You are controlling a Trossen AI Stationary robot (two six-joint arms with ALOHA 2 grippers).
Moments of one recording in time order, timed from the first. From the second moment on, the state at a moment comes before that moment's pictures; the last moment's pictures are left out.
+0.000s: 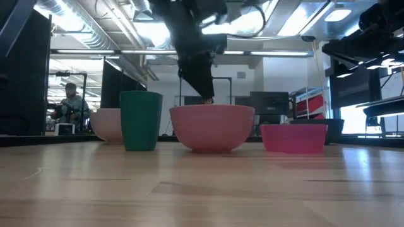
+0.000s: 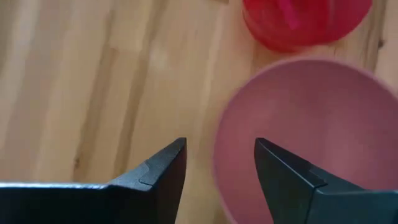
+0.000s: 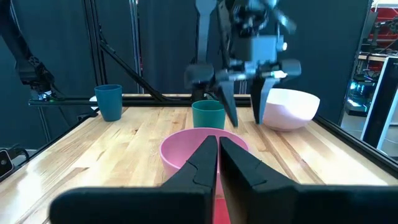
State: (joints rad) left arm 0.14 1.92 1.57 -0.79 -0.09 -0.02; right arm 0.03 0.00 0.01 0.01 -0.01 0.00
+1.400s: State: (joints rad) left arm 0.54 1.78 1.82 -1.33 -0.11 0.07; right arm 0.03 0.00 0.01 0.01 -0.01 0.00
